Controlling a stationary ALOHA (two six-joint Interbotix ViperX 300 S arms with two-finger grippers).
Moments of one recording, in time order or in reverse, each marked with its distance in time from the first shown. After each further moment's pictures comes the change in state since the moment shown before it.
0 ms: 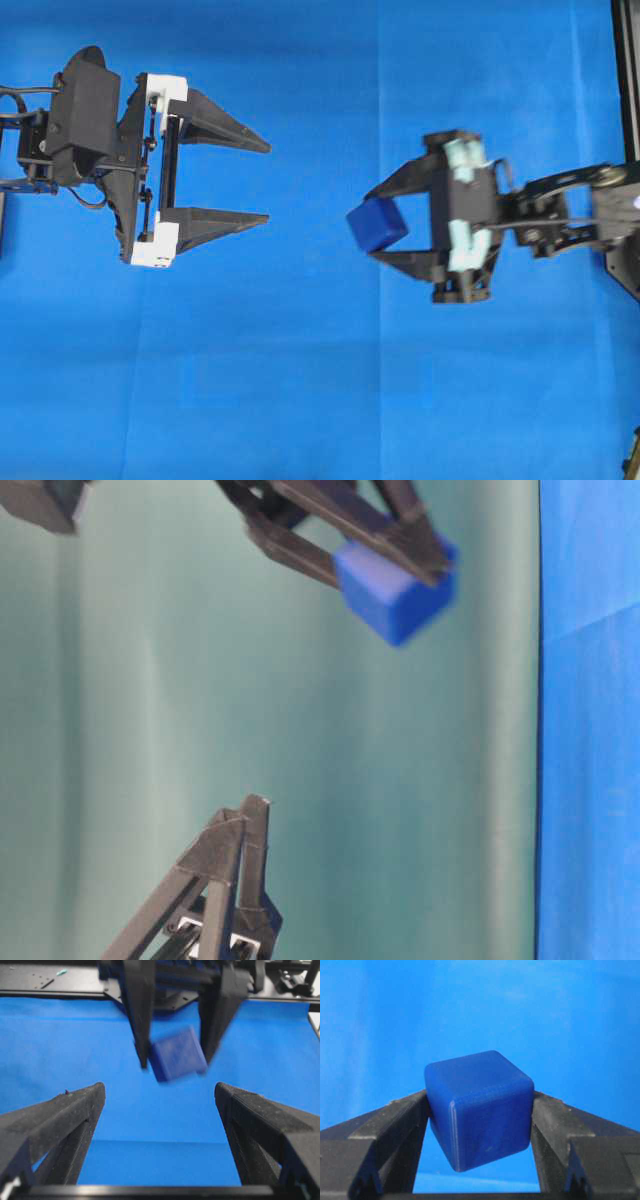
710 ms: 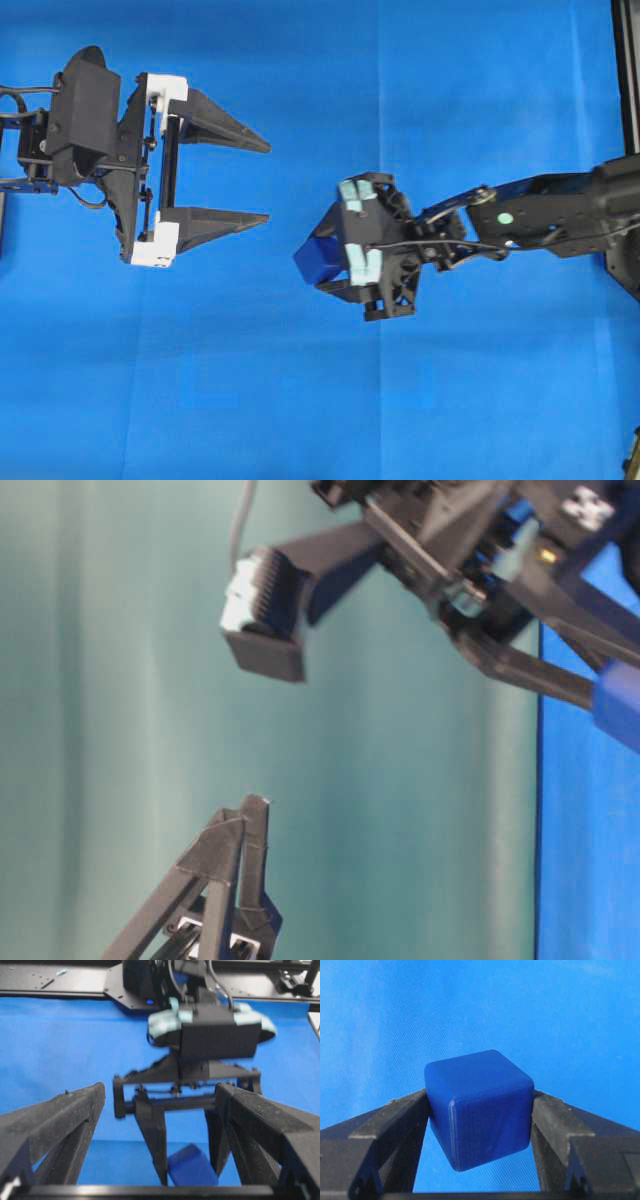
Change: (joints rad) left arm 0.000 0.000 0.002 0.000 -0.002 0.000; right arm -0.057 0.391 -0.086 0.000 -0.287 0.011
